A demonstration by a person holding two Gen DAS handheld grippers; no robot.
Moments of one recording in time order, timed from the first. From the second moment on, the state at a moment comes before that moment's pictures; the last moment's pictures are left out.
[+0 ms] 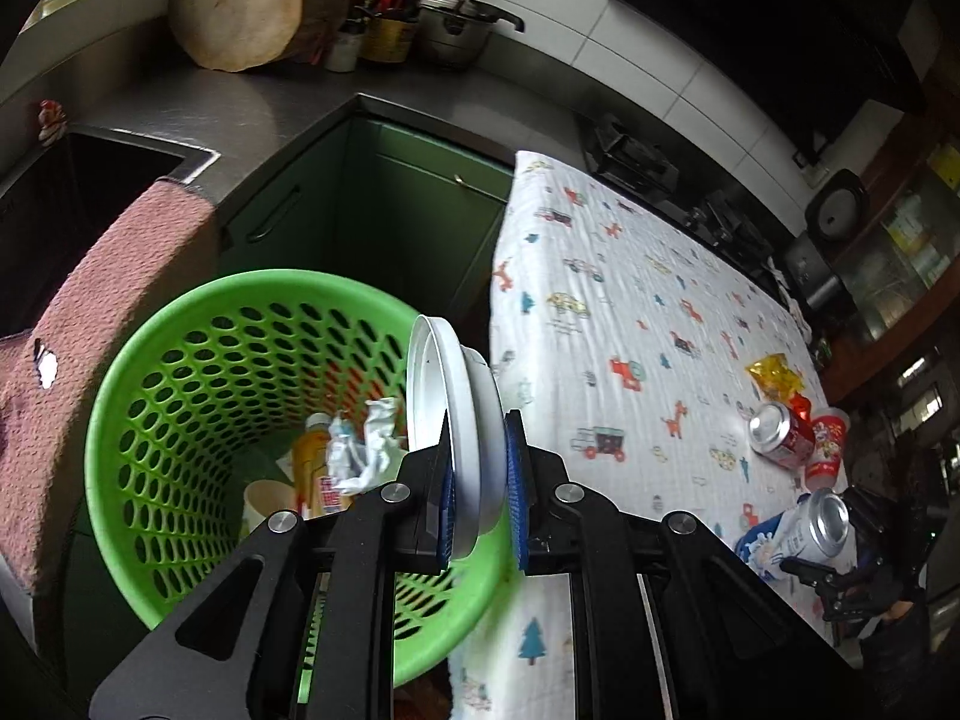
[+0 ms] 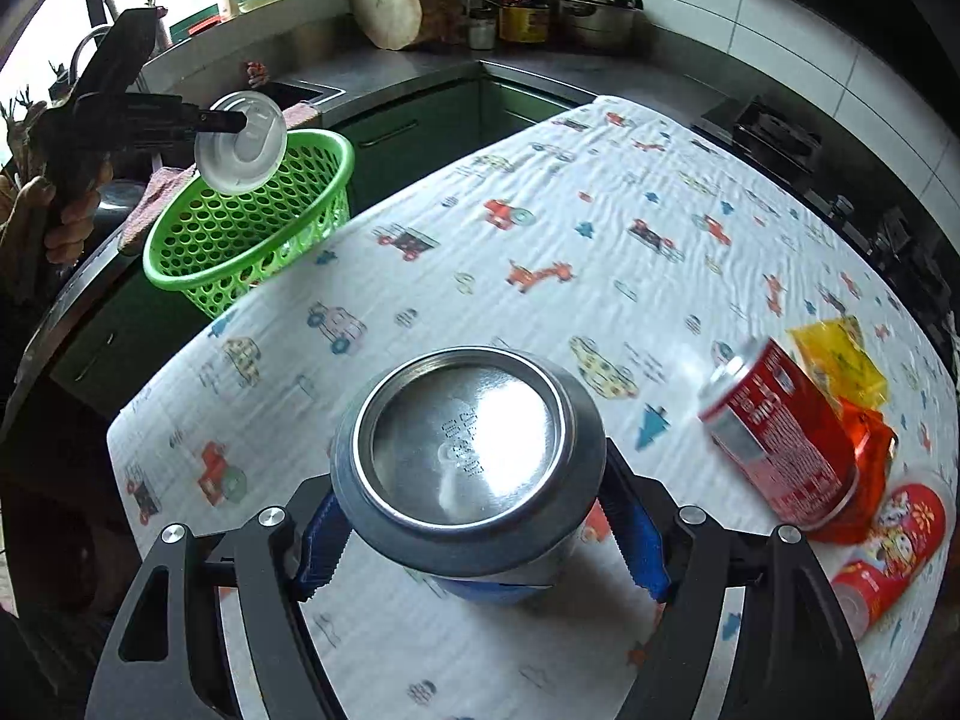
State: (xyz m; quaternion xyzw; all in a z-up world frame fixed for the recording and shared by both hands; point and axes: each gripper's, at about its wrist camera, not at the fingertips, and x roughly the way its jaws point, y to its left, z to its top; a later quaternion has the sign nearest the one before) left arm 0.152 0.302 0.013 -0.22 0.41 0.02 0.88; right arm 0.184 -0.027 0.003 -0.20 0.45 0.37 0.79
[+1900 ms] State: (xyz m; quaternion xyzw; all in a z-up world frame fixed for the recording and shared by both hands) left arm 0.062 0.380 -0.049 -0.29 0.43 0.09 0.85; right arm 0.206 0.238 0.008 -0.15 0.41 0.45 0.78
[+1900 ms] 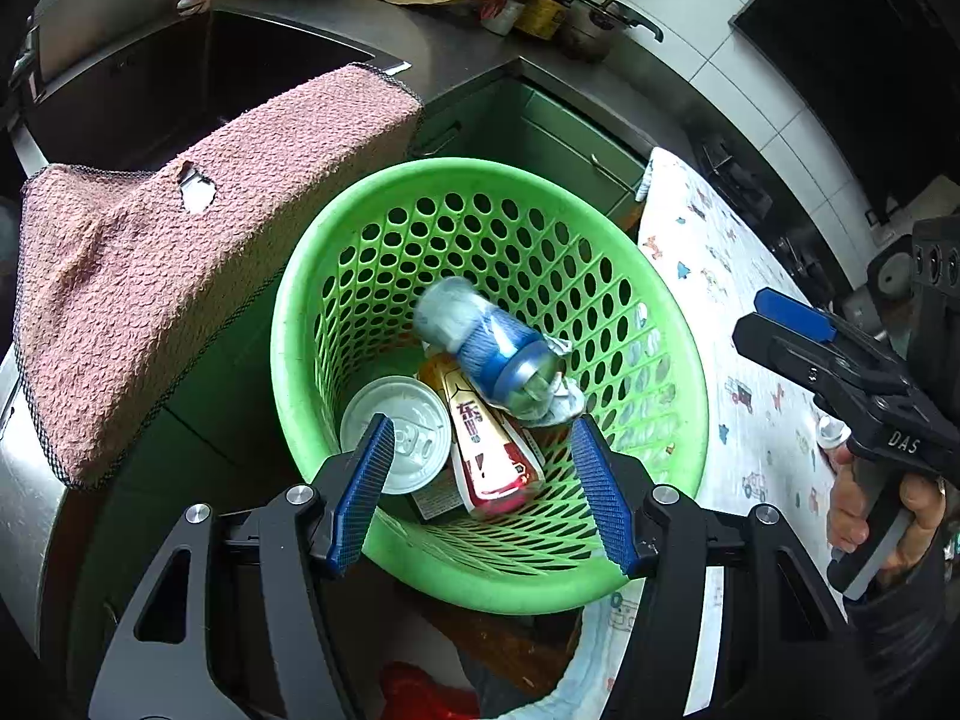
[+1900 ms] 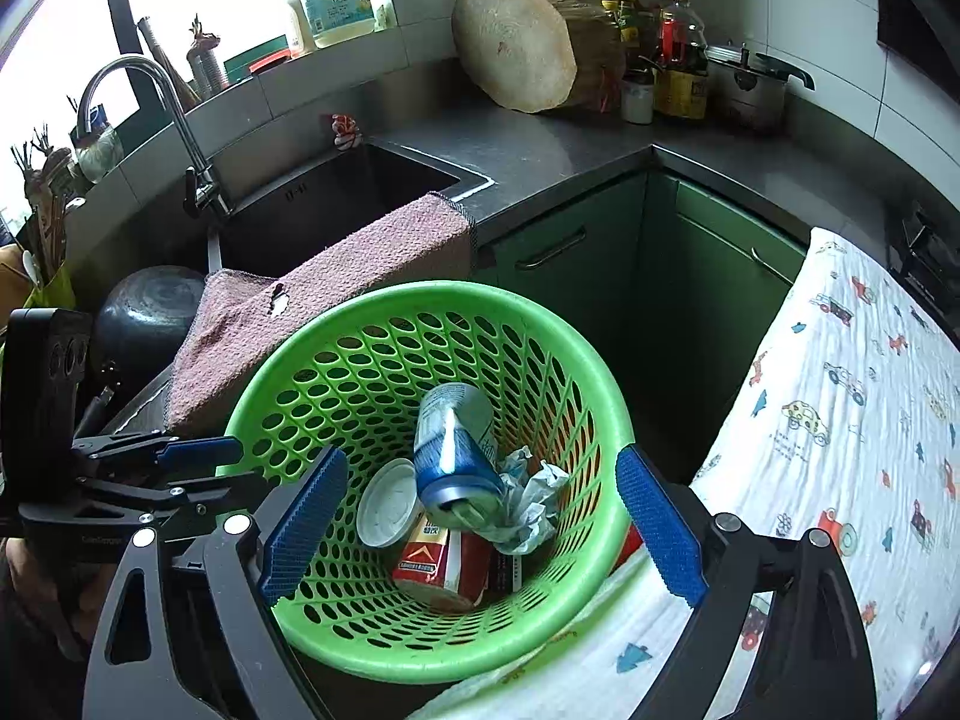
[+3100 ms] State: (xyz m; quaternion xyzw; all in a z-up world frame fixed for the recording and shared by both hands) left arm 0.174 0.167 0.003 -0.15 0.44 -0.09 0.88; right arm 0.253 -0.200 0.050 -0.03 0.43 0.12 0.90
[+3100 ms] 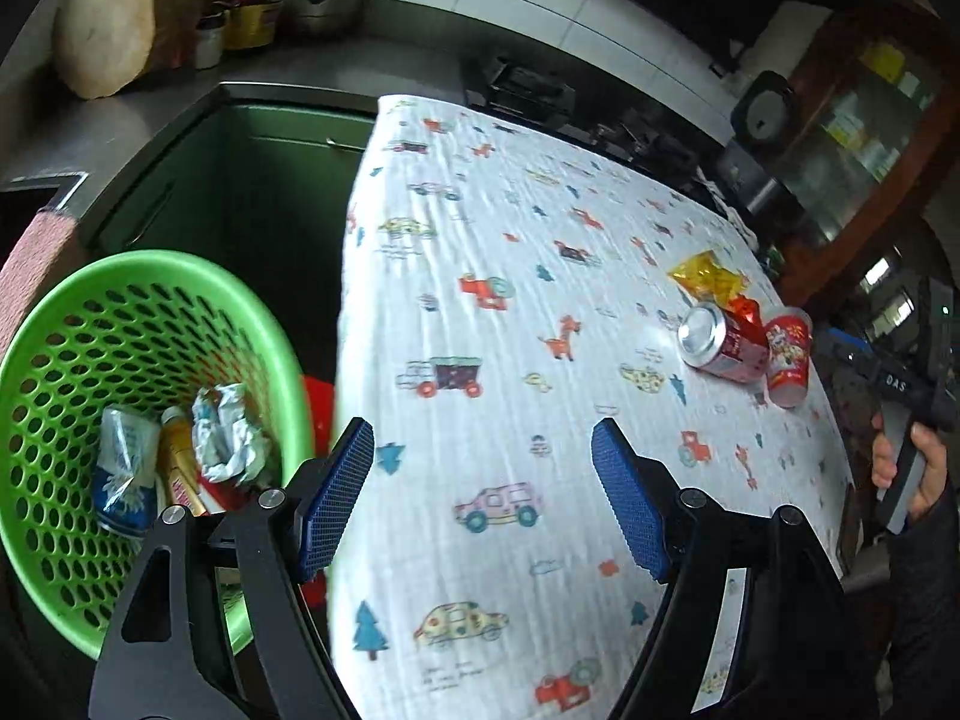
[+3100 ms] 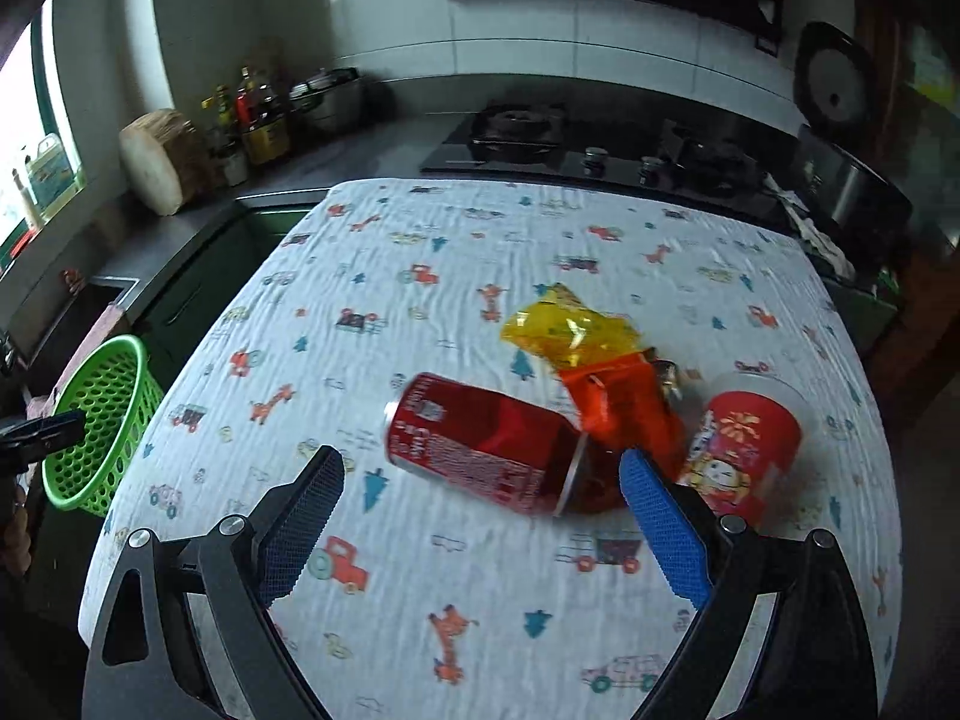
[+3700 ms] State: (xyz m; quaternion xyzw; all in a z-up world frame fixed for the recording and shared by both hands) left arm 0.237 0.035 0.021 -0.04 0.43 -0.22 0.87; right arm 0.292 -0.298 0.024 0.05 0.48 0.01 0.88
